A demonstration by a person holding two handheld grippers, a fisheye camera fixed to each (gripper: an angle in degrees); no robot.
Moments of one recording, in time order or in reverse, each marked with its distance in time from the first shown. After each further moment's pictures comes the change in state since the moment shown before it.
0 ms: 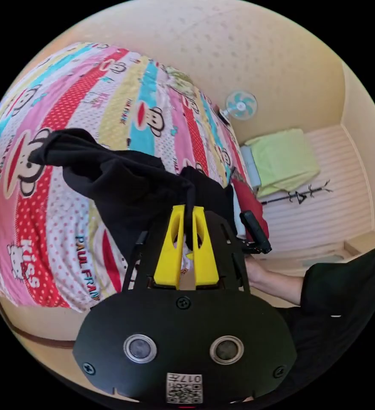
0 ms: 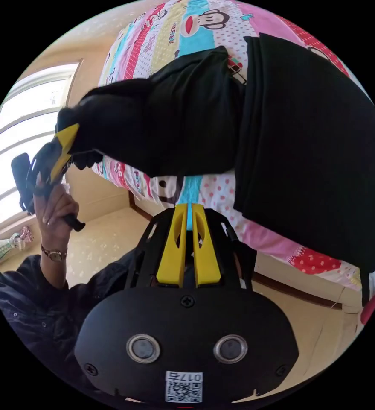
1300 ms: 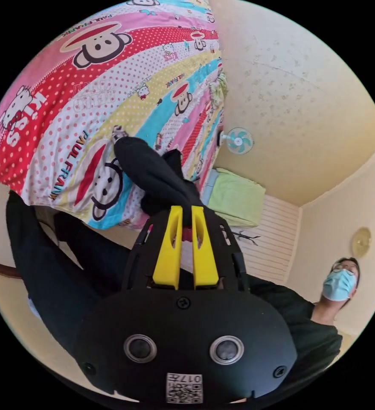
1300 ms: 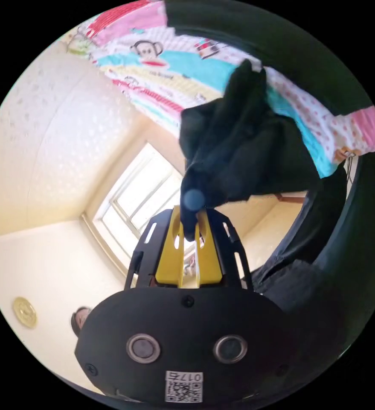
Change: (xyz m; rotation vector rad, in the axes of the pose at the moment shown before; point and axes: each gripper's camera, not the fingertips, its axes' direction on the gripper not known) left arm -0.035 0.166 -0.131 0.132 0.618 -0.564; right arm 0.144 0.032 -0.097 0.043 -1.167 0.445
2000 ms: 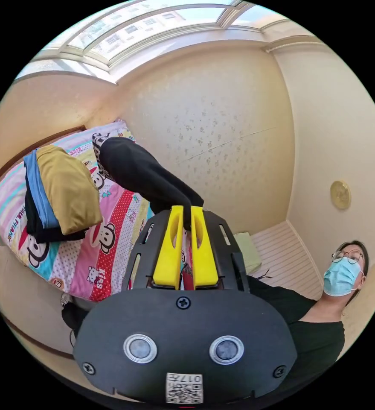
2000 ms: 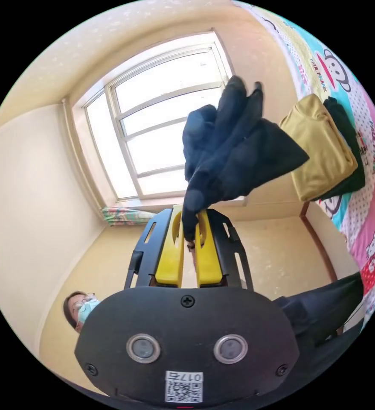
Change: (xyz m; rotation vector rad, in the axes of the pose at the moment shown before) left arm 0.227 -0.033 -0.383 0.616 -0.137 0.485; right arm -0.068 -0.028 0.511 -0.542 0.206 -0.500
